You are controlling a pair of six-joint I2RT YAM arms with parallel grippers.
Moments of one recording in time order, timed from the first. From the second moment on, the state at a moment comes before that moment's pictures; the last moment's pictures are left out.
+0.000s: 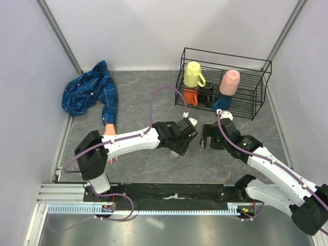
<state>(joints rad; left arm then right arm) -1.09 1.69 1.29 -0.66 -0.14 -0.46 0.62 0.93 0.71 -0.62 0.21 0.58</state>
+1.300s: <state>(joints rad) -1.00 1.76 1.35 -0.83 -0.18 -0.48 0.64 0.95 0.63 -0.47 -0.01 0.48</state>
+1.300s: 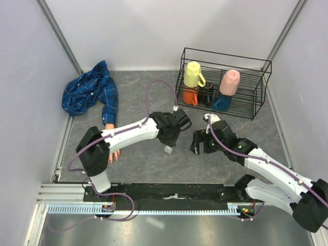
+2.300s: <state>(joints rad) -0.79 1.54 1.76 -1.34 0.09 -0.59 1.06 1.15 0.49 0.54 0.00 0.01</state>
